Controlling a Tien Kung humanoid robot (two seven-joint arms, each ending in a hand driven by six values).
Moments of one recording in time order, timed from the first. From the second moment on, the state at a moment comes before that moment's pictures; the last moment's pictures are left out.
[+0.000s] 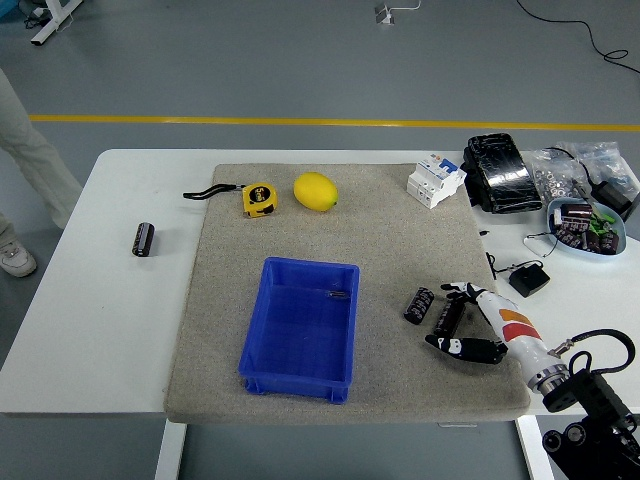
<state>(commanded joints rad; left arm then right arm) -0.16 0.11 -0.49 -0.26 0.53 0.31 0.16 0.21 -0.16 1.06 0.99 -1.87 -0.32 0.29</state>
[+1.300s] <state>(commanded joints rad) -0.17 0.11 -0.48 -0.26 0.52 0.31 0.16 0.21 -0.16 1.07 0.98 -1.86 -0.32 0.30</state>
